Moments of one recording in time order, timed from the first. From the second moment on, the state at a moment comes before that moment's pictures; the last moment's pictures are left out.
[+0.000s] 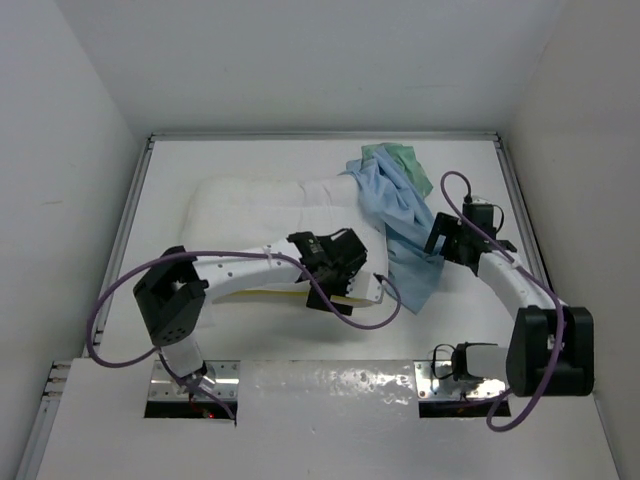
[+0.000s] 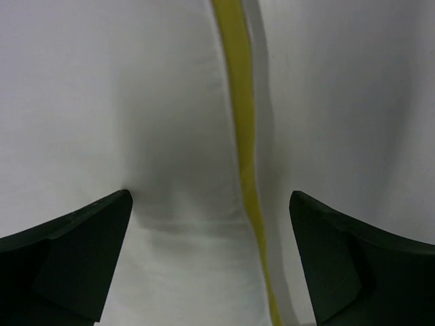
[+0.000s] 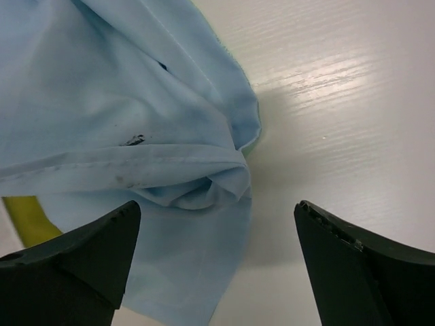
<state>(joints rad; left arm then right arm) -1.01 1.70 1.32 -0.78 0.03 0.80 -0.02 1.23 0.63 -0.28 0.04 0.32</state>
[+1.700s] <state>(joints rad) -0.85 2.02 1.51 -0.41 -0.01 0.47 0.04 1.09 0.67 -0.33 -0.21 0.17</state>
